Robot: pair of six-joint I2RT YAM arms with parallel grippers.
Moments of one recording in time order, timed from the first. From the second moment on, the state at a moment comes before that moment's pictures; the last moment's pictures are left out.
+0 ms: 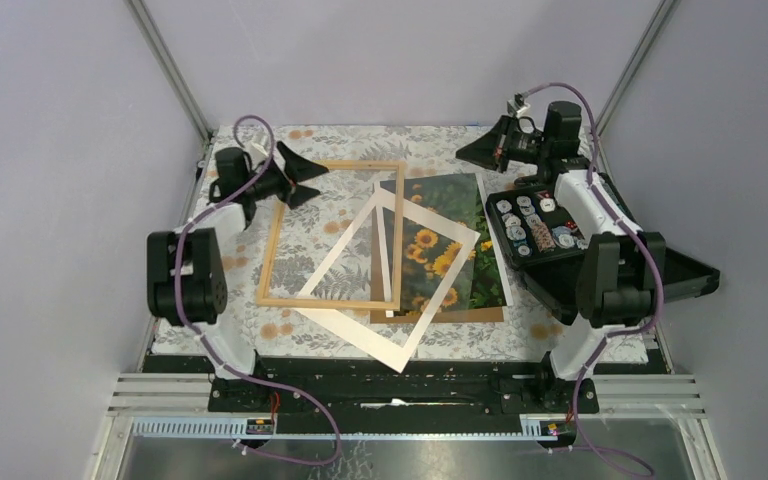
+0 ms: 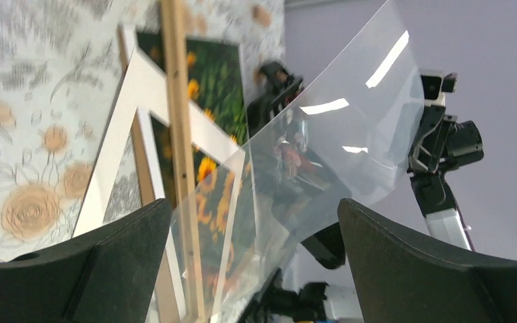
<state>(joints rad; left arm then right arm) 0.09 1.69 1.06 0.32 0.95 -0.99 0.06 1.72 1.38 0.04 -1.10 1.02</state>
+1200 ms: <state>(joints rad) -0.16 1.93 0.89 0.41 0.70 -1.05 0.12 1.86 1.01 0.17 -0.61 1.06</state>
